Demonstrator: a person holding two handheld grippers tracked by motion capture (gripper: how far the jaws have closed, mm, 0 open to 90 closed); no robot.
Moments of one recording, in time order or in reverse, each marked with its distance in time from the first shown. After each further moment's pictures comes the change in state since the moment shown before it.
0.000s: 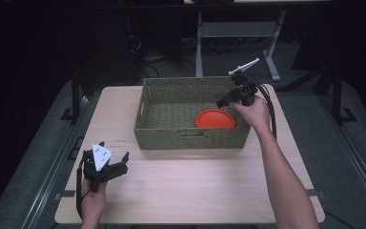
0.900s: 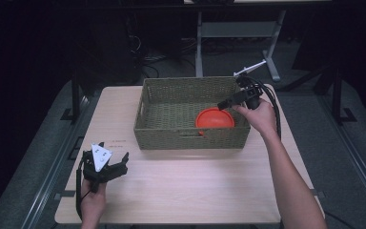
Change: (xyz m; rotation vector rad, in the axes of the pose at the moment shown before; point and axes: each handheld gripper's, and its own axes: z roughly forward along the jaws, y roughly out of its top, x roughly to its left) left arm -0.001 0.000 -0.001 -0.004 0.000 0.000; right arm 0.004 -0.016 -0.017 -0.033 0.068 -0.013
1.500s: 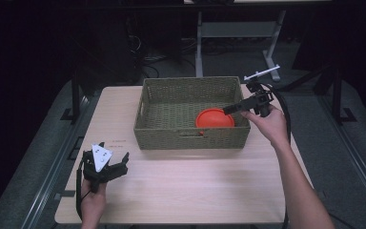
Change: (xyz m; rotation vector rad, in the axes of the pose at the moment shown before) left arm -0.001 0.000 0.000 0.000 0.000 0.001; right arm 0.007 -0.031 -0.028 -0.071 0.067 -0.031
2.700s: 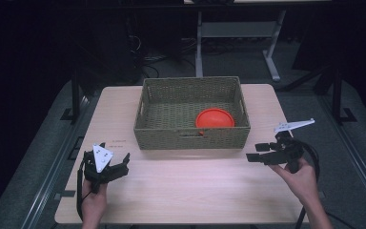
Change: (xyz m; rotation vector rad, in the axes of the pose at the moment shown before) left arm -0.002 -0.001 0.000 0.003 -0.009 0.002; right arm 0.005 -0.153 -0.030 -0.080 0.018 -0.106
